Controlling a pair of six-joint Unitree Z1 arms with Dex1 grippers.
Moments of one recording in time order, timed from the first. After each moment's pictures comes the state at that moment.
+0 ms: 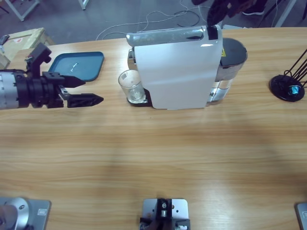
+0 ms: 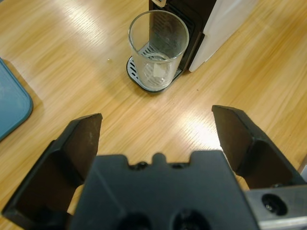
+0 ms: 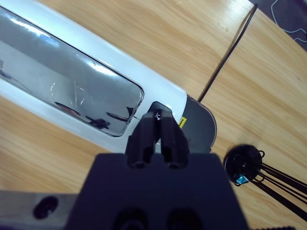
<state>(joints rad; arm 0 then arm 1) -0.55 1.40 -0.69 0.03 -0.29 0.18 0.71 1.99 -2.03 1.12 -0.18 0.11</state>
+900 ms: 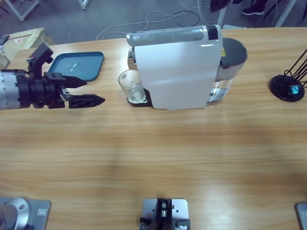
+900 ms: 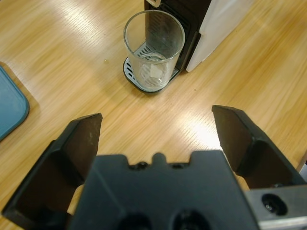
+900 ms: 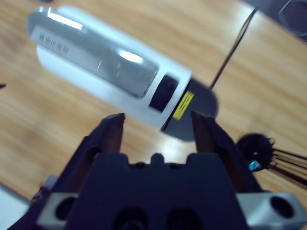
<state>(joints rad) -0.56 1.40 -0.70 0.03 -0.29 0.18 0.73 1.85 -2.01 1.18 -0.10 0.19</state>
